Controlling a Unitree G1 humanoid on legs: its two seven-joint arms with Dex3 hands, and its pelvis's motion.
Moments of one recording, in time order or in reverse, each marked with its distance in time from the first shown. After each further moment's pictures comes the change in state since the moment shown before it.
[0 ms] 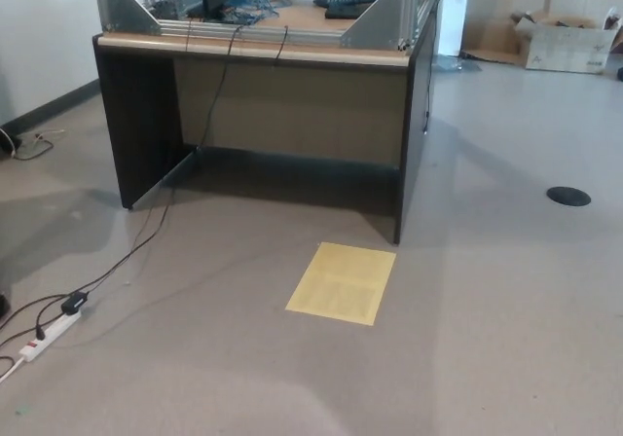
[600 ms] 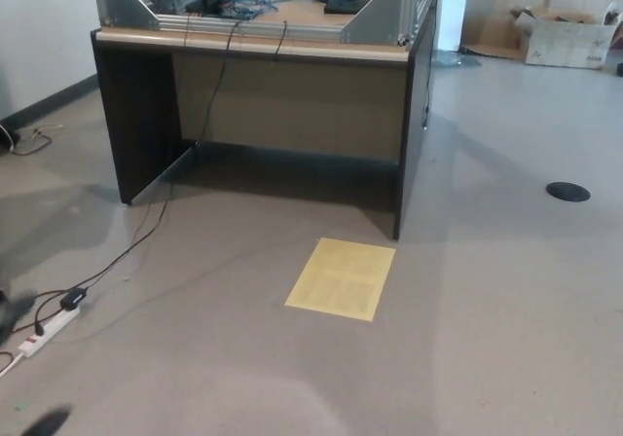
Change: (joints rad) left_arm -0.204 0.097 0.062 -0.618 -0.012 -0.109 -0.028; right_arm -0.060 0.000 -0.006 0.032 -0.002 -0.147 -0.045
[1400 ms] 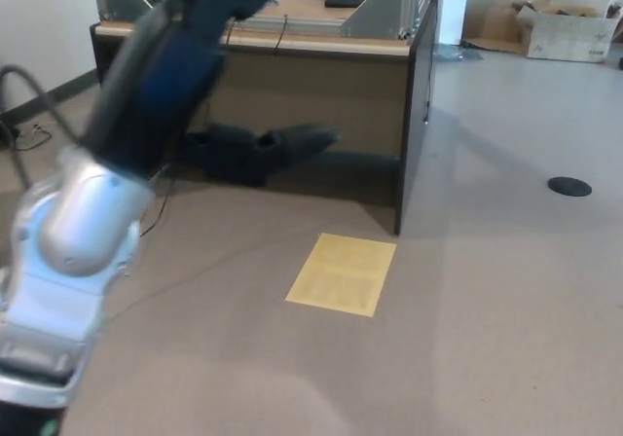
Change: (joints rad) left_arm -0.737 -0.093 -0.324 -0.326 0.097 0.345 -0.113; right_arm -0.041 0.002 -0.014 0.068 0.000 -0.137 -0.037
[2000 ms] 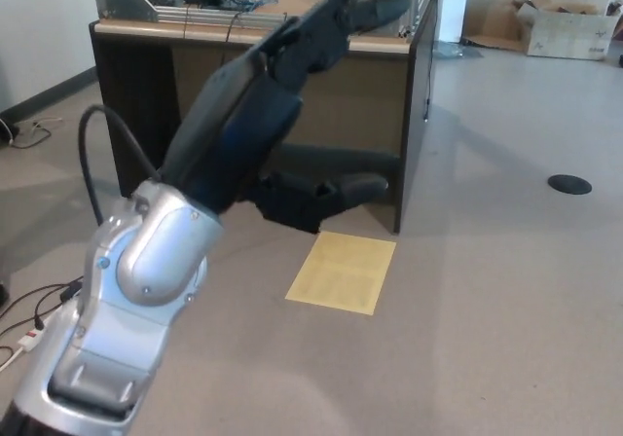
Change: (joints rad) left_arm 0.075 -0.076 -0.068 -0.036 0.108 0.098 0.000; right_arm -0.020 0.009 0.021 0.037 -0.003 -0.034 -0.008
